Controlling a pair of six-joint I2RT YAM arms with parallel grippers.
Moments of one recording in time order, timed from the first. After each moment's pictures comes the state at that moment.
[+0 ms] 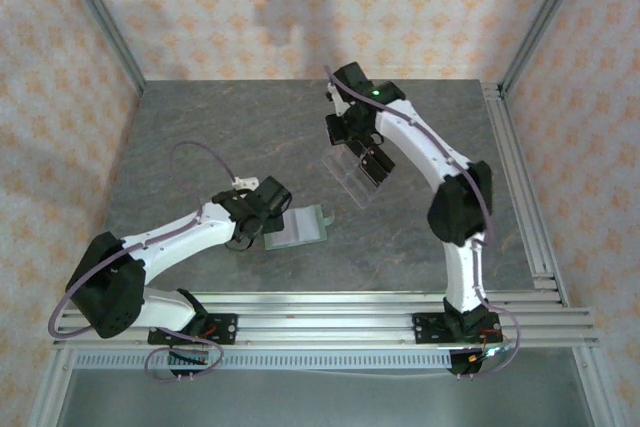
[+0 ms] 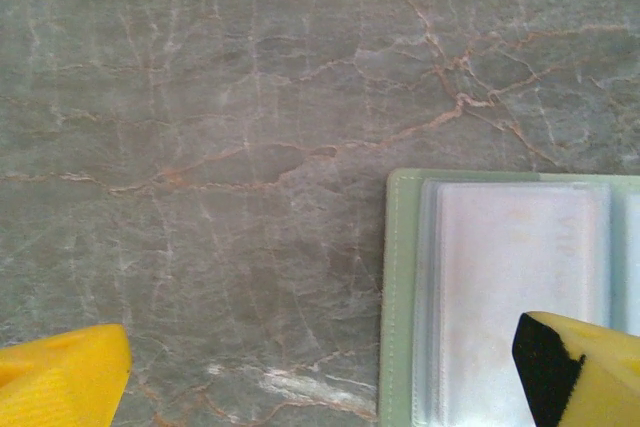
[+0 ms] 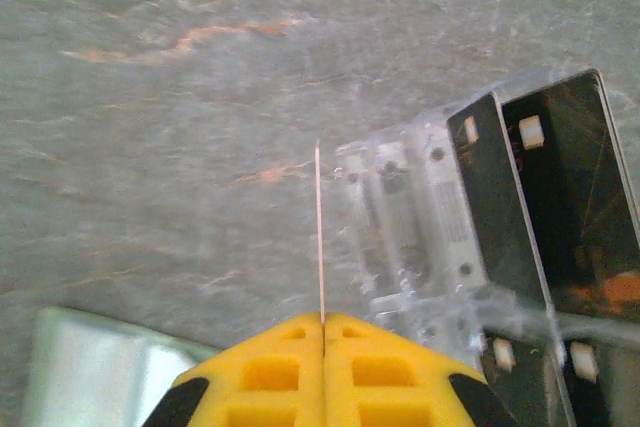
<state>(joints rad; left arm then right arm) -0.65 1.35 0.83 -0.78 -0.42 -0.86 0.54 2.00 1.98 -1.02 -0.10 0.21</state>
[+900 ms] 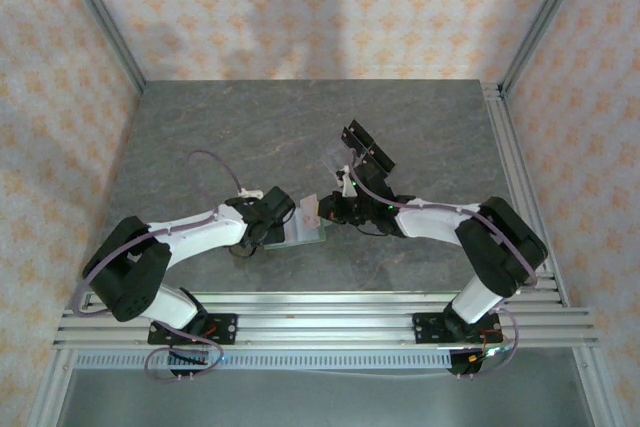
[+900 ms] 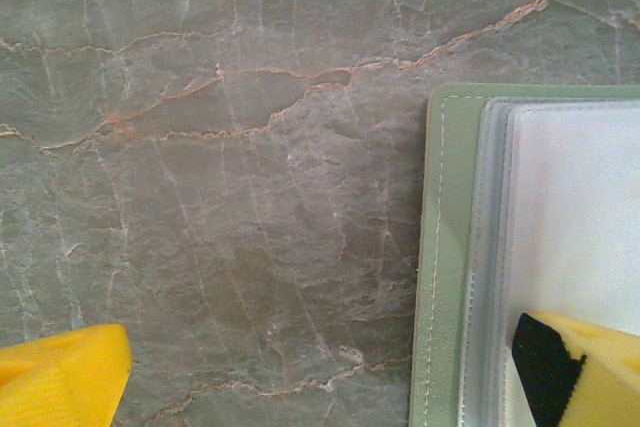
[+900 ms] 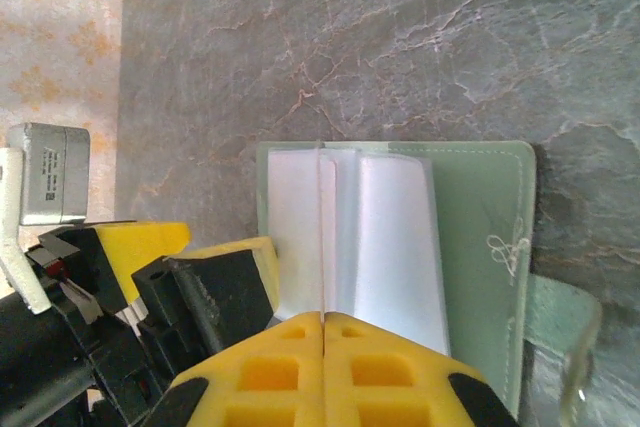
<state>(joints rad) -0.65 1.47 0.75 -0.69 -0.39 -0.86 0.69 1.62 0.75 0.21 -0.47 0.87</state>
